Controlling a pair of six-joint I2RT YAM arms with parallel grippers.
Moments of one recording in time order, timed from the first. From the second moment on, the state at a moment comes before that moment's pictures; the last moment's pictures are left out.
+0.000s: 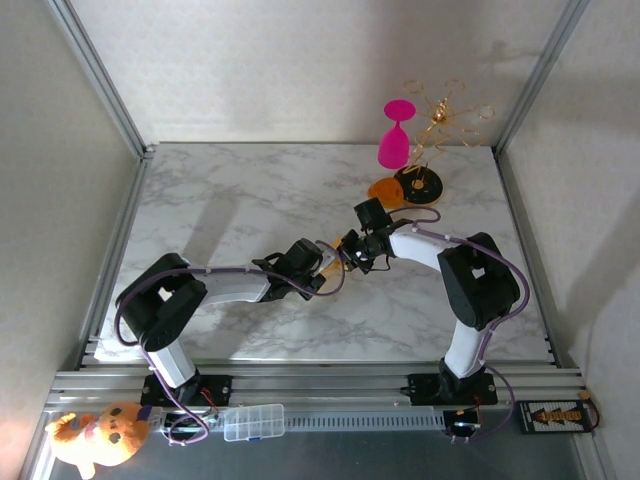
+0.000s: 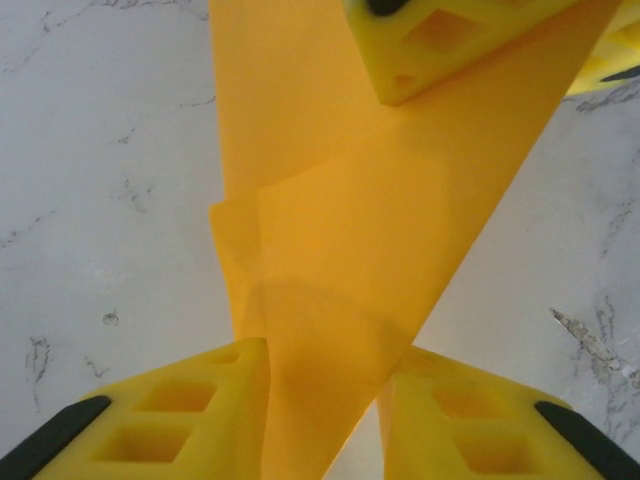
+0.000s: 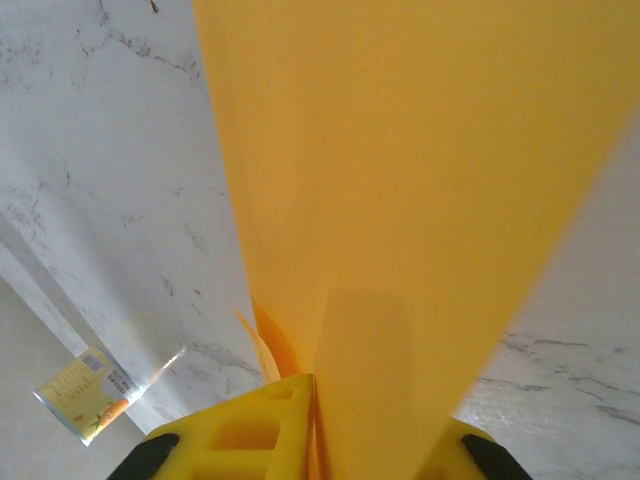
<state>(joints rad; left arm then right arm) -0.80 1.72 0.86 -0.06 -0.12 0.02 0.53 1.81 1.07 -0.34 -0.46 1.20</state>
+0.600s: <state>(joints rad) -0.80 1.73 0.86 -0.06 -0.08 0.02 0.51 1.79 1.07 -0.36 -0.45 1.17</state>
